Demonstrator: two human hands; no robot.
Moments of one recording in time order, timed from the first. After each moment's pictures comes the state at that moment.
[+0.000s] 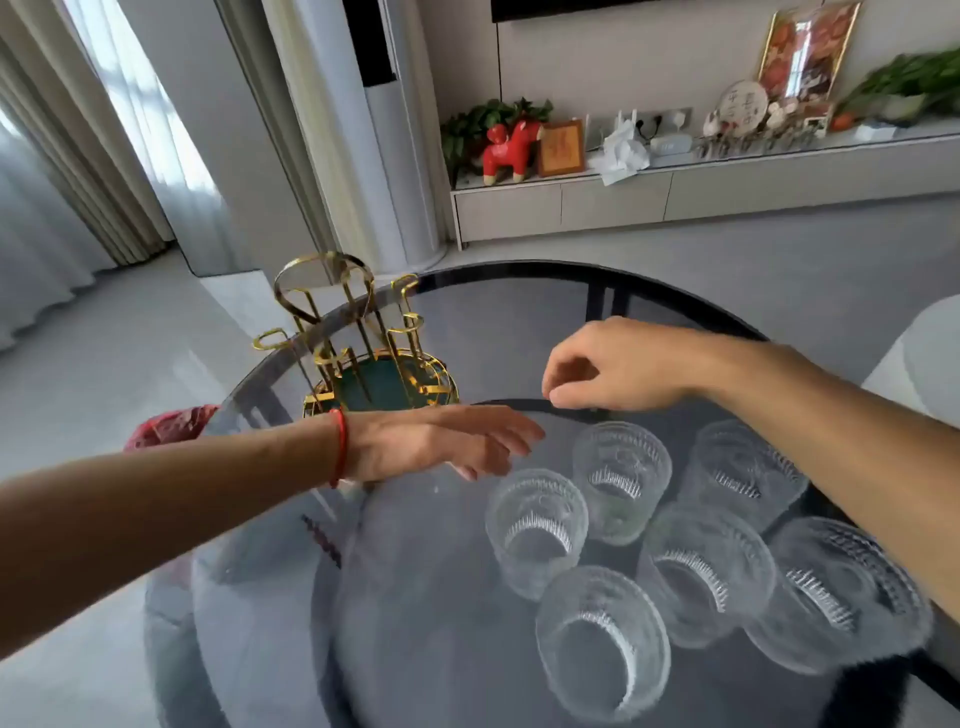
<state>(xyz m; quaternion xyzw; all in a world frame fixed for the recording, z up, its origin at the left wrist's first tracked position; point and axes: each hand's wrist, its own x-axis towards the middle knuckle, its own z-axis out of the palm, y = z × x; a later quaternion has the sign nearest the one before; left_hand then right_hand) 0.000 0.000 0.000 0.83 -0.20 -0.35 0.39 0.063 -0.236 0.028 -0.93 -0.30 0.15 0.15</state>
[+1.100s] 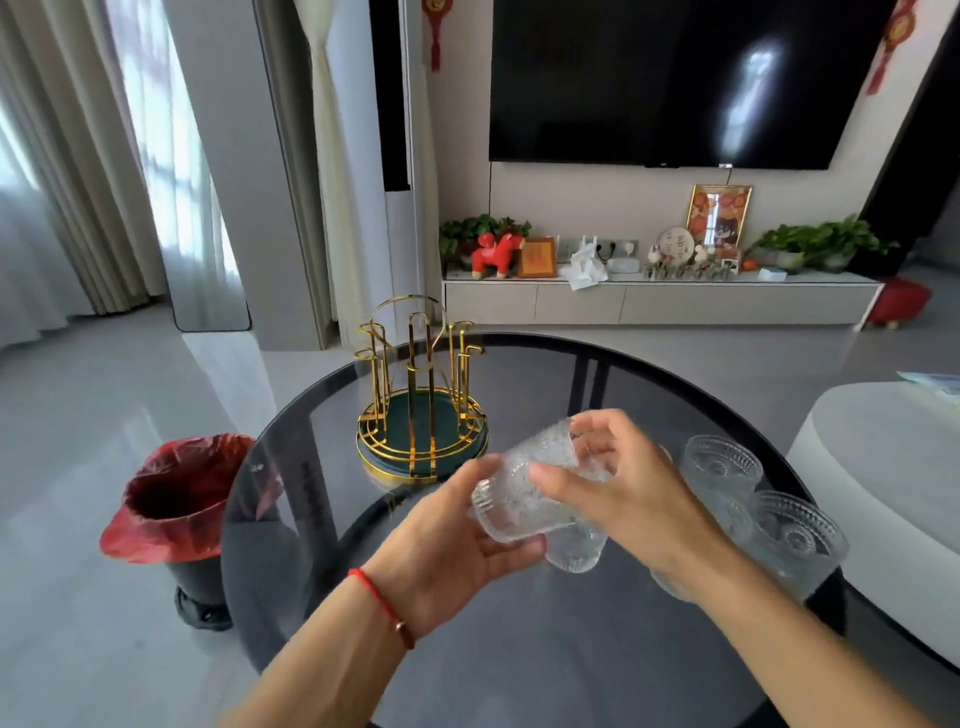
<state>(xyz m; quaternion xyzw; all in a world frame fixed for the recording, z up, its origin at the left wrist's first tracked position) -0.145 0.015 -0.024 0.47 0.11 -0.22 0.85 -0.132 -0.175 0.005 -0.86 -0.12 -0.02 0.50</state>
